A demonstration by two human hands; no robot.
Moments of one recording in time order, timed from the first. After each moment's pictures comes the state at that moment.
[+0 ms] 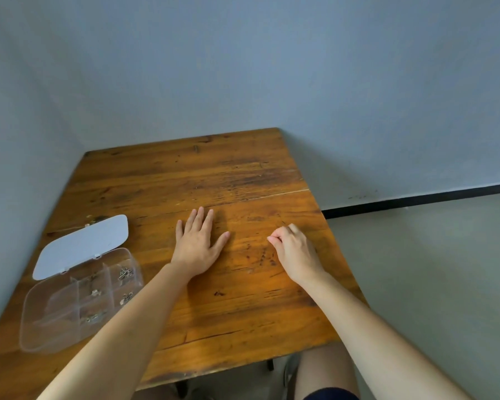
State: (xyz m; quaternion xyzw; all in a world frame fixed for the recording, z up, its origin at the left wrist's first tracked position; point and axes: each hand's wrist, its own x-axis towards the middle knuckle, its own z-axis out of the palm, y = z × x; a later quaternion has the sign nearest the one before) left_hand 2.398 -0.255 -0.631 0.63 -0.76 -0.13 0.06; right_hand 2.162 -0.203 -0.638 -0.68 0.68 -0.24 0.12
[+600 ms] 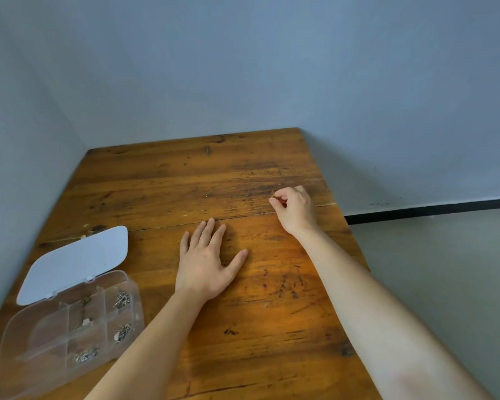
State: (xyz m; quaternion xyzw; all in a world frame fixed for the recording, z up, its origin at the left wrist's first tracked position) left_hand 2.394 -0.267 -0.640 0.65 -0.75 -0.08 0.10; right_hand 2.175 -0.358 -0.634 -0.62 0.70 -0.32 0.14
